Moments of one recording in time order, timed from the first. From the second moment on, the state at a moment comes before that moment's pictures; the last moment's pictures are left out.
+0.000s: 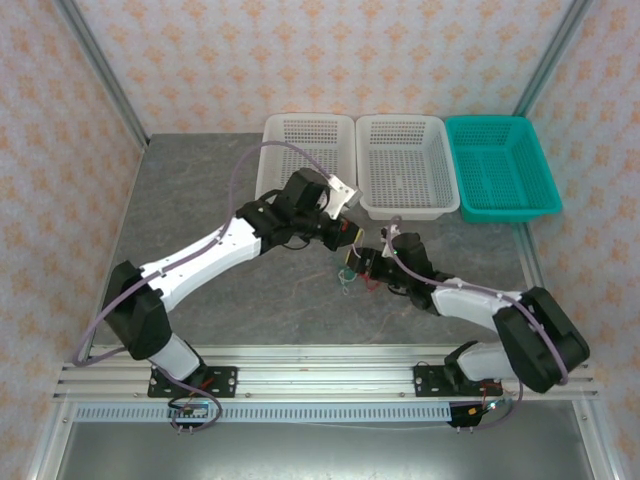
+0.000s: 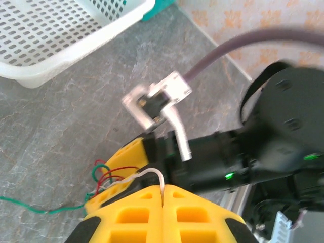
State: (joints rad) left arm -0.71 1.57 1.36 -0.46 0.42 -0.26; right arm 0.54 1.34 0.44 0.32 -0.28 0.77
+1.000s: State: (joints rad) left arm -0.33 0.97 1.14 -0.50 0.06 -0.54; right arm 0.54 1.53 0.56 0.18 -0.02 0.87
